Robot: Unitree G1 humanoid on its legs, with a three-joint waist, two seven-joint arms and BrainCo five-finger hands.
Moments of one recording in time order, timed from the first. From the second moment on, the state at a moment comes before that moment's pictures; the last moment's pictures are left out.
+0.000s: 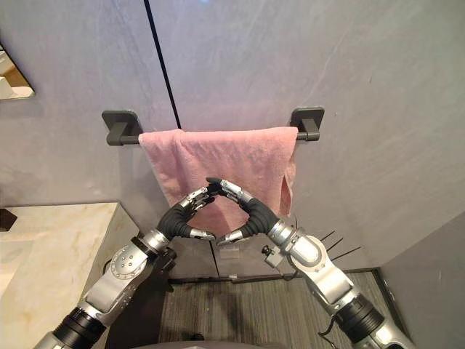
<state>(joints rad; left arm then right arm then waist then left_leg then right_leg) -0.06 0.42 -0.42 -0.01 -0.26 -0.21 -0.14 -0.14 -0.51 0.49 -0.09 0.24 -0.27 0.22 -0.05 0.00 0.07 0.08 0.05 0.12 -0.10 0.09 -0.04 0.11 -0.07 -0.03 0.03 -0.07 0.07</state>
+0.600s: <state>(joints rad) -0.14 0.24 -0.18 0.18 0.03 -0.20 0.12 -0.14 -0.26 0.14 0.18 -0.02 -0.19 -0.01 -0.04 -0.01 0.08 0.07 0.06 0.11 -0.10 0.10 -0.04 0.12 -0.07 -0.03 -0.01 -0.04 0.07</state>
